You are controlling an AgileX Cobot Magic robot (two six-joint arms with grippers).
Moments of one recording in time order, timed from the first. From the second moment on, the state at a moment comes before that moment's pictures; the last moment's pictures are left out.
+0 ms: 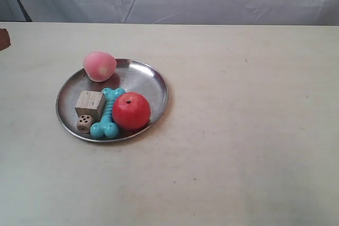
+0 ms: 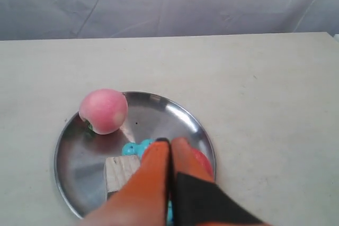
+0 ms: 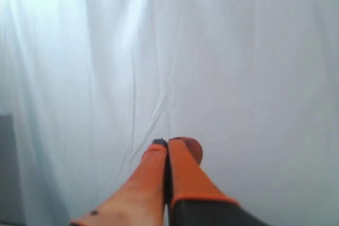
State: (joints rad) left arm -0.16 0.73 -0.65 -0.69 0.52 0.51; right arm 0.16 0.39 -0.39 0.14 -0.22 -0.10
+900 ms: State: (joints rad) left arm -0.16 0.73 -0.65 -0.73 0.30 0.63; right arm -0.01 0.01 0.00 0.14 -0.17 -0.09
